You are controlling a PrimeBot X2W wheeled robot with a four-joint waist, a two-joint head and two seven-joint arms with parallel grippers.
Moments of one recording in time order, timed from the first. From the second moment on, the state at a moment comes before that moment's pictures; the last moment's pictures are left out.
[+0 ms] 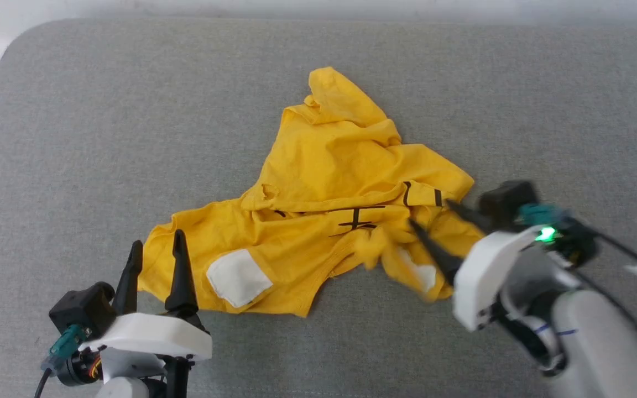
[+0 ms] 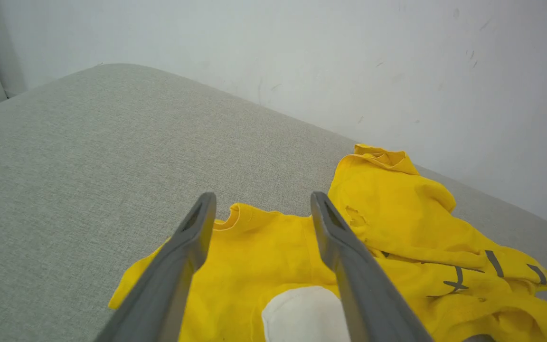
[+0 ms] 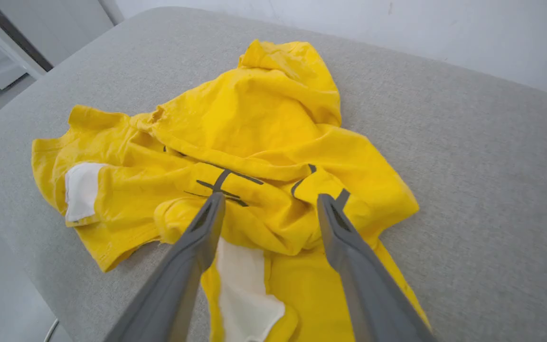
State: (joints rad) left arm -0.02 0.19 -0.16 -0.05 -0.53 0.22 -0.15; right arm -0.28 -0.17 0.31 0.01 0.31 0.13 0.43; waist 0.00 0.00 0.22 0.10
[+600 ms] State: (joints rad) left arm -0.02 0.21 -0.19 -0.05 -0.52 0.22 -0.15; right arm -0.20 -0.30 0.14 0.04 0.23 0.13 0.53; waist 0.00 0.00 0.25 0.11
